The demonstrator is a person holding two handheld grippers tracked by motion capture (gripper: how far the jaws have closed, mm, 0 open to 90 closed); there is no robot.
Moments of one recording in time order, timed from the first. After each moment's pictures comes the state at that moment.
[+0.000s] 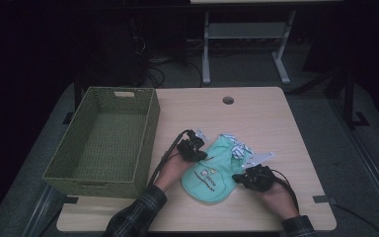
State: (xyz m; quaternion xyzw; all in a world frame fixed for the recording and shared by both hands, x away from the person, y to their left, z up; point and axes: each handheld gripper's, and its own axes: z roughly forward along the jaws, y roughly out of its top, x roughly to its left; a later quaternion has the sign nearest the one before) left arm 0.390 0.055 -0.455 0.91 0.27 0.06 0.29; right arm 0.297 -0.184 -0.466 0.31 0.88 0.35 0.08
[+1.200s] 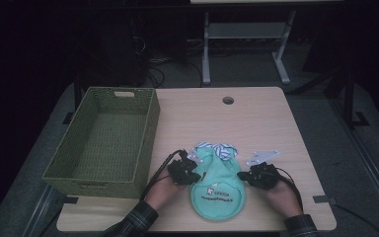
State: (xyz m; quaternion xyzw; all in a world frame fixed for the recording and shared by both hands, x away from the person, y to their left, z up) left arm 0.320 0.079 -0.451 0.93 0.26 0.03 0.27; right arm 0.302 -0.197 -0.465 0.33 0.88 0.34 0.09
